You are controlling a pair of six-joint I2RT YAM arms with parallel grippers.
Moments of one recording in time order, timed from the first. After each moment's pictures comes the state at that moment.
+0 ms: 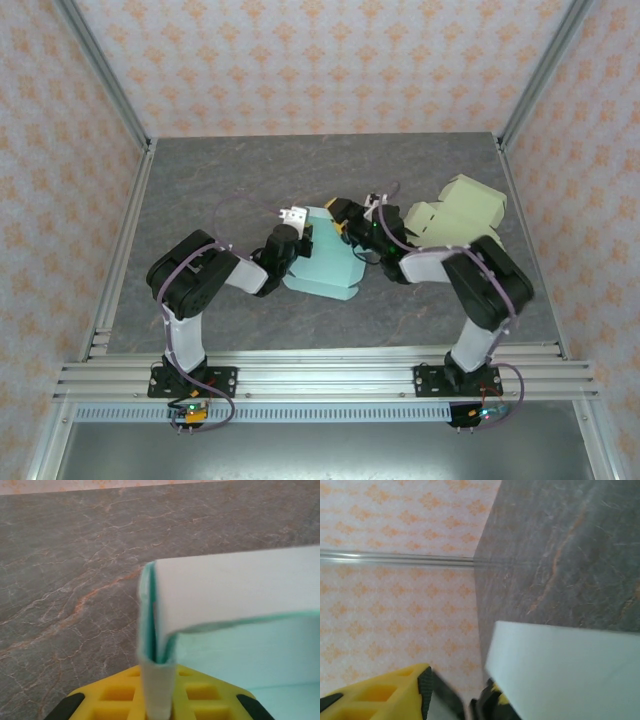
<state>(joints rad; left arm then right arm) -0.59 1.90 0.69 0.82 -0.28 -0.19 0.55 1.68 0.72 0.75 -0.27 1.34</state>
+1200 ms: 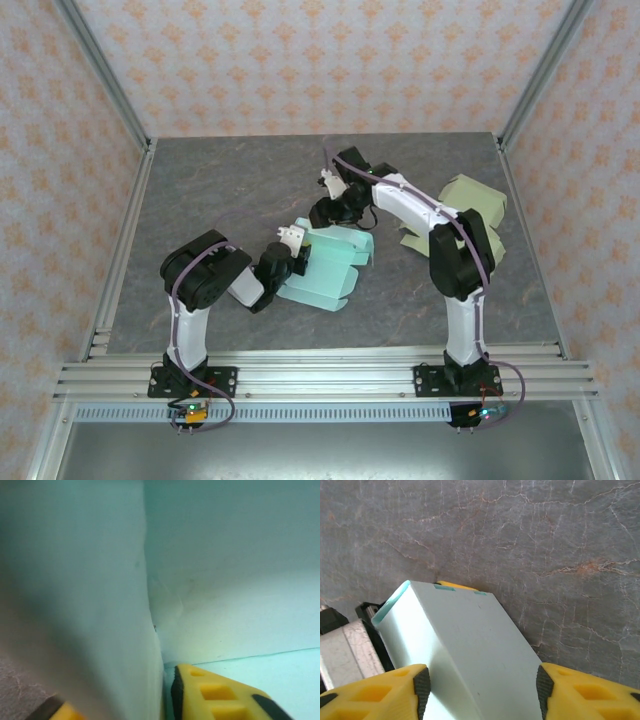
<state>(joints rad) -0.59 2.00 0.55 1.05 -0.22 -0.12 0.54 2.03 1.68 -0.82 -0.45 0.19</state>
